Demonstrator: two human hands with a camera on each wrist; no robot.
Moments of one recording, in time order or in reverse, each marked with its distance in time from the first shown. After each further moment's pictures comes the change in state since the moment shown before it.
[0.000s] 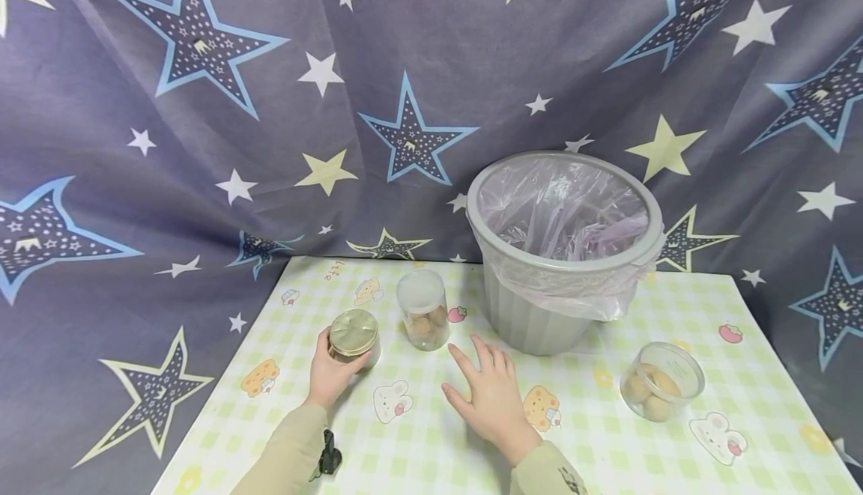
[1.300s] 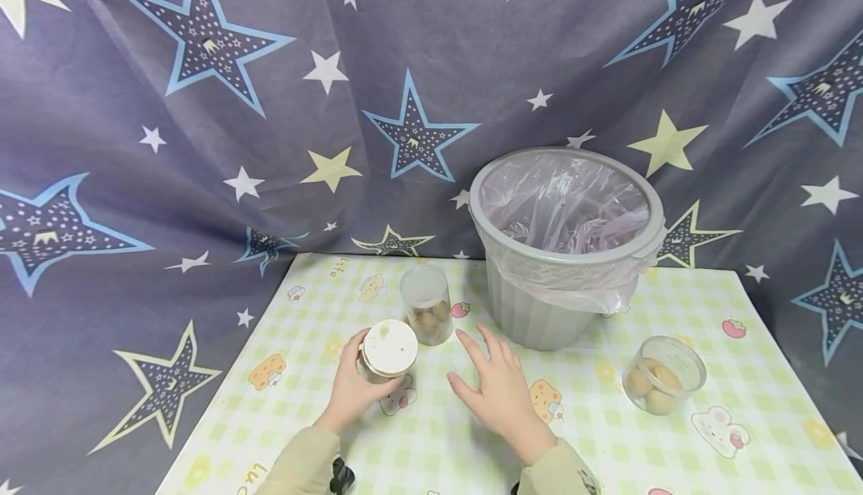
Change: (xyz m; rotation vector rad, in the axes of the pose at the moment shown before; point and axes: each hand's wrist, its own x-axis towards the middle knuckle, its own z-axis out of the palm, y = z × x) left_hand -0.054 0.065 0.005 0.022 -0.177 0.247; right_hand 0.000 -0.013 -0.034 0.162 0.052 -0.016
